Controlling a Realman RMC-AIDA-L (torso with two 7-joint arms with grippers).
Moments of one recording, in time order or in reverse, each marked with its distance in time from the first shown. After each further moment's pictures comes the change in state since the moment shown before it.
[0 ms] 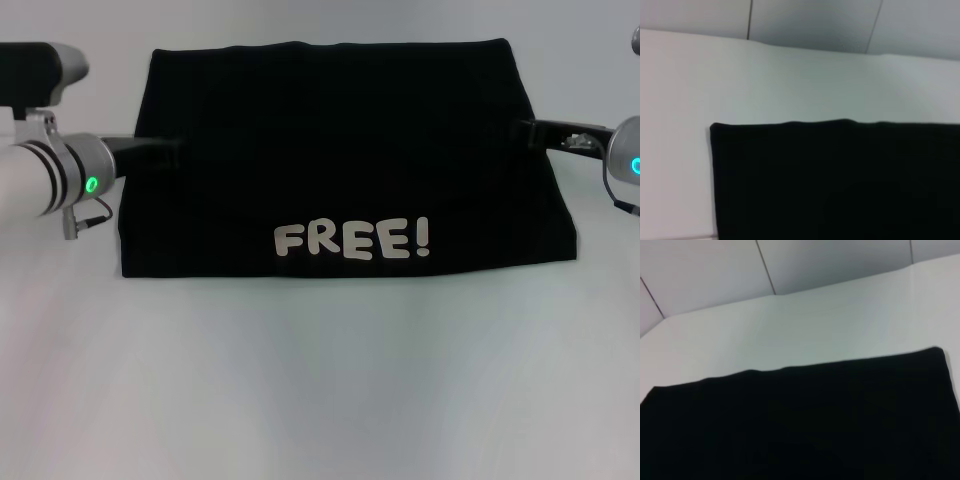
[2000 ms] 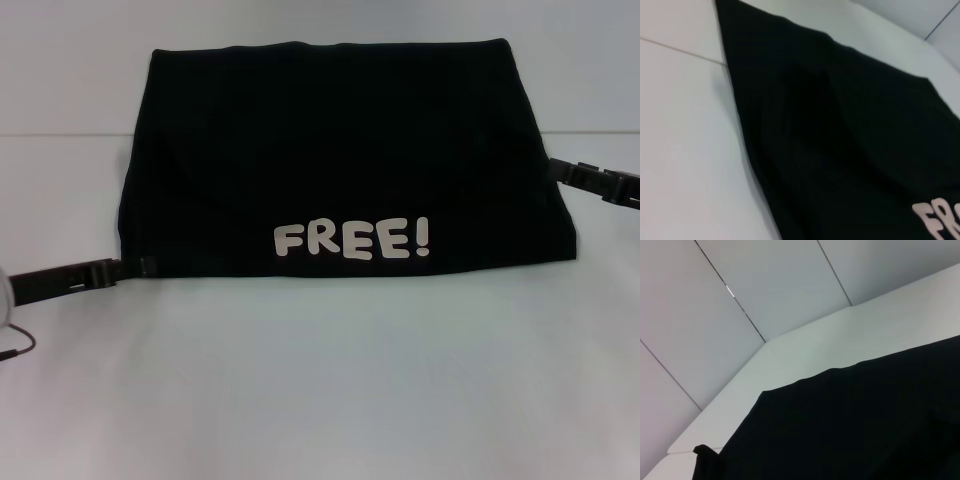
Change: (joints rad) left arm 0.357 -0.008 0.106 0.291 0.000 0.606 -0.274; right arm -0.299 -0.030 -0.004 -0.198 0.161 -0.631 -0.025
